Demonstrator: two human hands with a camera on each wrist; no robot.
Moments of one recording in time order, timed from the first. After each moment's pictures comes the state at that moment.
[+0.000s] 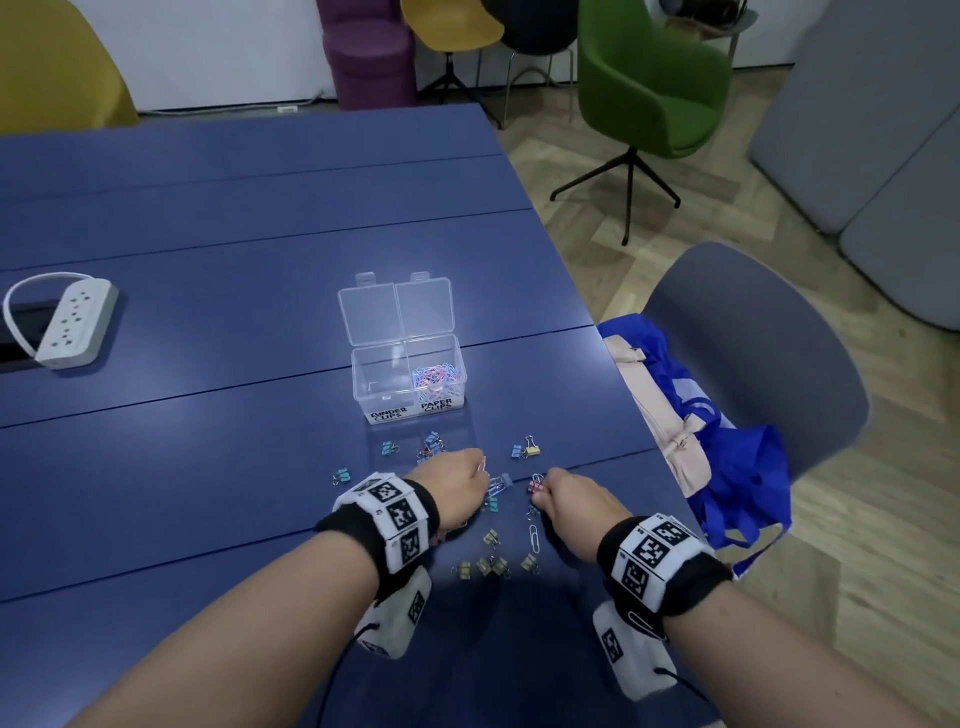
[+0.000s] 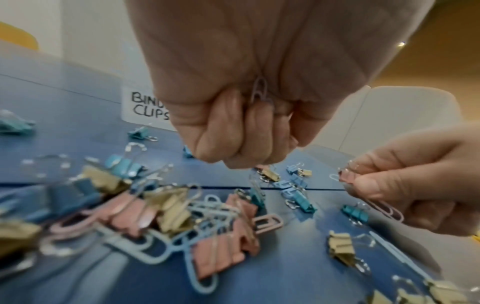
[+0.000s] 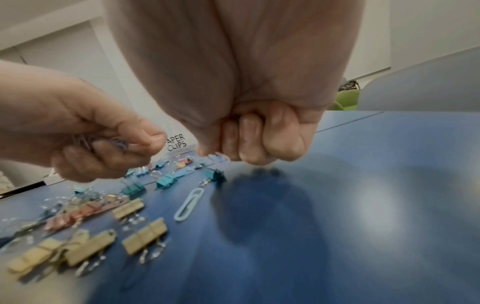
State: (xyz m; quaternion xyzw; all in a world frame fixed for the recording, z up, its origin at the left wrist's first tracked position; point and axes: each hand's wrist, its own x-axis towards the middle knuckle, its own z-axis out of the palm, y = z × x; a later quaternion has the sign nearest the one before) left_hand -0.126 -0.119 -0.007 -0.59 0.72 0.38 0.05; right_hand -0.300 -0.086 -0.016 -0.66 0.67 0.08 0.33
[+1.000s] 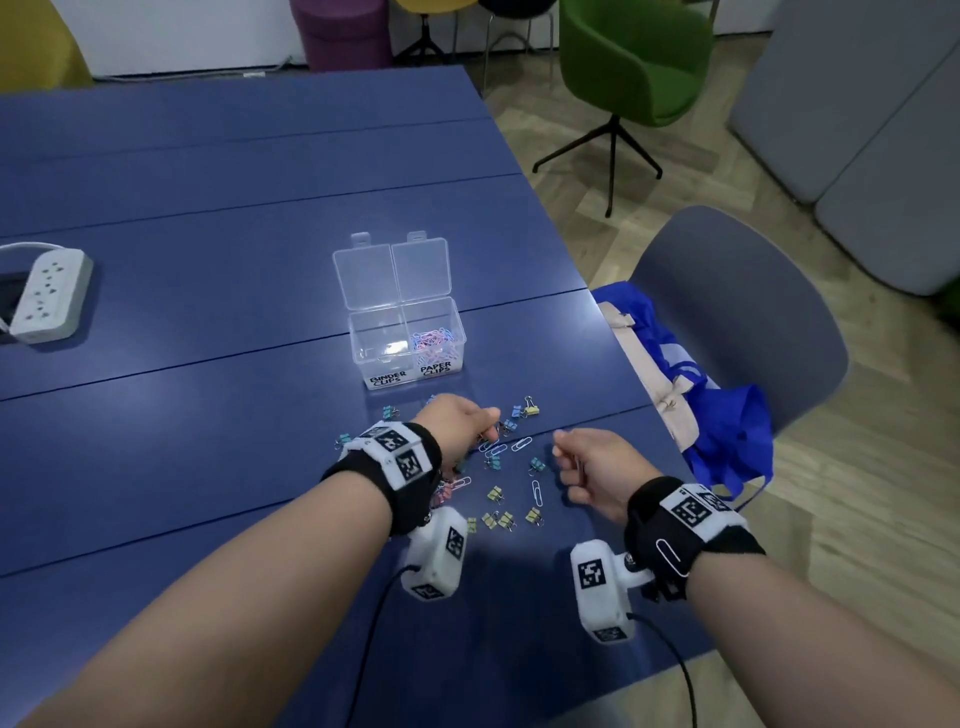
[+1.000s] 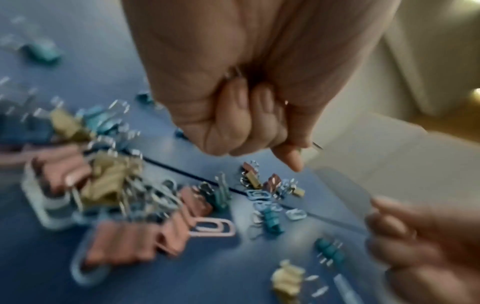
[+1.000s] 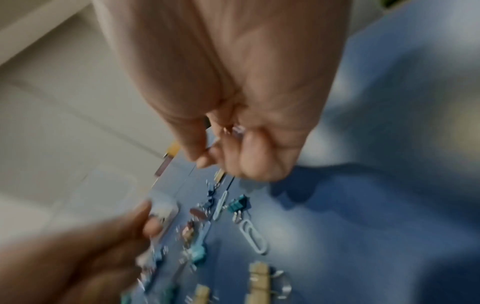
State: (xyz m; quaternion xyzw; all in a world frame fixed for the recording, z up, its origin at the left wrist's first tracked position) left_hand -0.125 -0.124 -0.001 -0.62 0.55 0.55 -0.10; right_hand -0.307 -0.072 -0.018 -0.25 0.64 -0.32 0.65
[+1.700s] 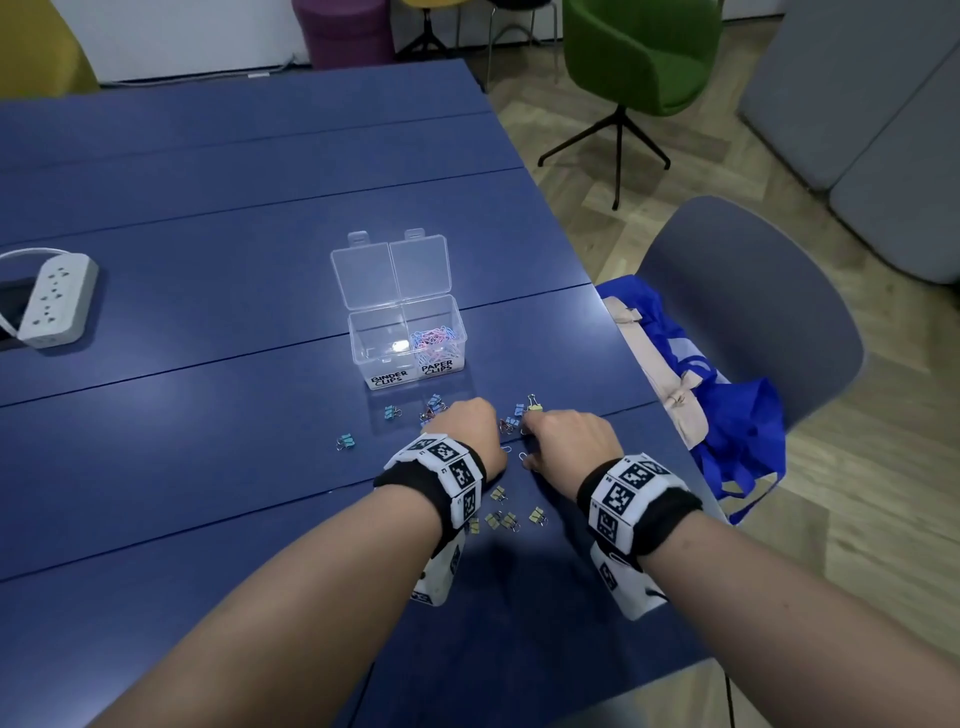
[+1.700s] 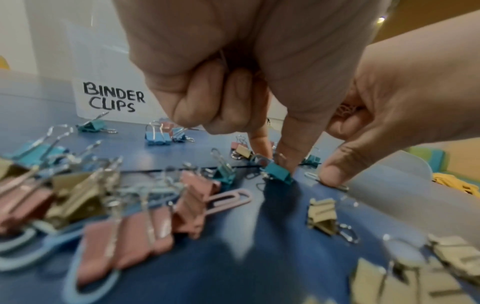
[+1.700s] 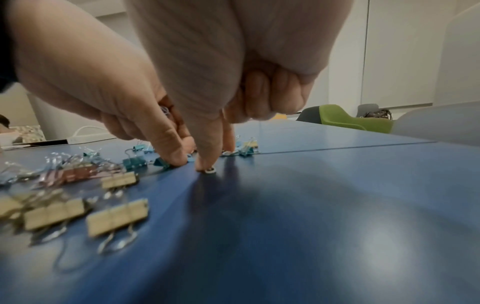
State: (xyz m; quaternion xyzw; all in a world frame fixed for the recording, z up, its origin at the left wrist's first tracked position) left_hand -0.151 -0.122 -0.017 -0.63 0.72 0.27 0.07; right_hand -0.283 -0.091 -0.011 -0.76 0.63 0.07 0.13
